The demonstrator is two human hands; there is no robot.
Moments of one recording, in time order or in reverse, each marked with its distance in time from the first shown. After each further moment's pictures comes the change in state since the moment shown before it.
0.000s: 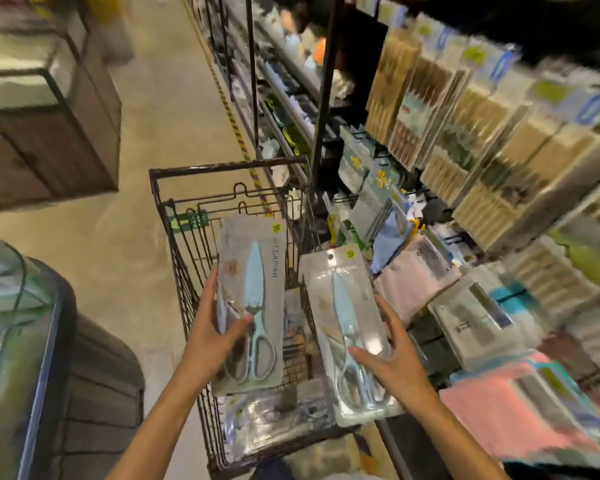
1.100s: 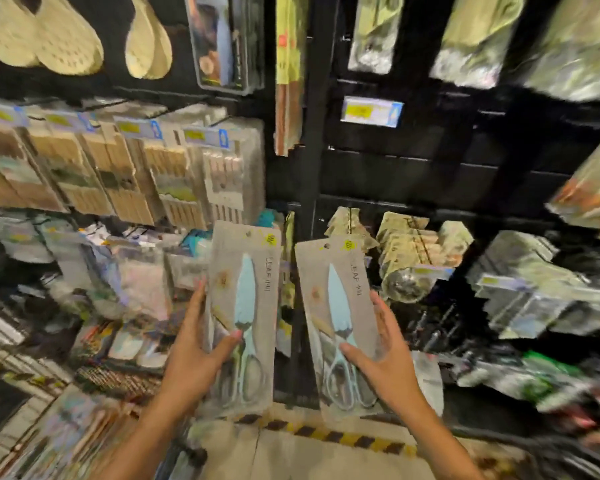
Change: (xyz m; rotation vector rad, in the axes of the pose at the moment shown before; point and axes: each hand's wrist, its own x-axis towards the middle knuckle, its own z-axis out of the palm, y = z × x) left_hand -0.251 0.131 0.202 0.007 -0.903 0.424; right_hand -0.479 -0.021 -0.085 -0.044 1.101 0.024
